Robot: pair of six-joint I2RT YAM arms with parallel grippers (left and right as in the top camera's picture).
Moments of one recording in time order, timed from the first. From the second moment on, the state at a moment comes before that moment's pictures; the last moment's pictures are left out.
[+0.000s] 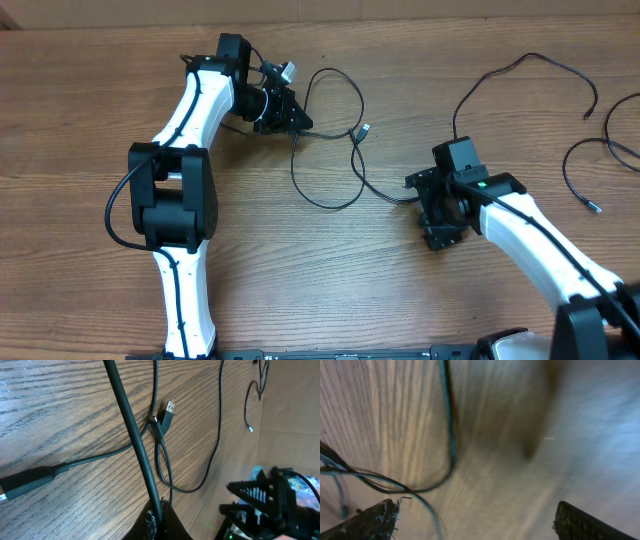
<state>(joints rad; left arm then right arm) -0.12 2.33 1.90 -0.99 0.88 -0.02 0.27 1.50 0.85 -0.65 -0.18 1.52</state>
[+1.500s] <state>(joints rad) -0.12 2.33 1.90 -1.00 0.83 -0.02 0.26 1.71 0.86 -0.35 -0.29 1.56</state>
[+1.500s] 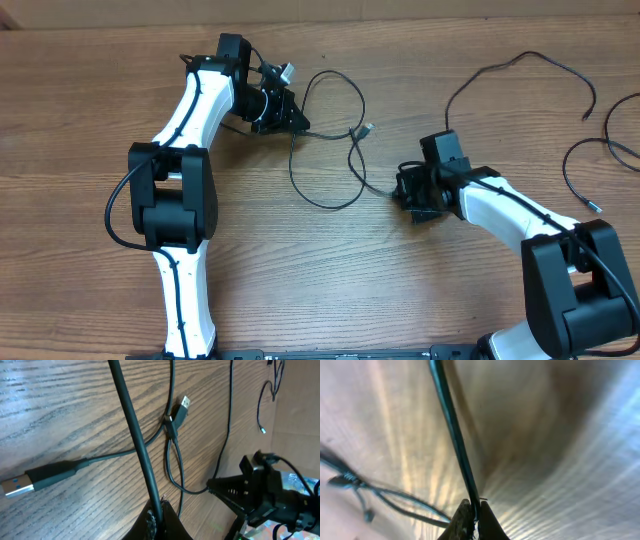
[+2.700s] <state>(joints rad) -0.12 2.33 1.90 -1.02 0.83 -0.08 -0.19 1.71 1.72 -0.74 -0.09 0.72</state>
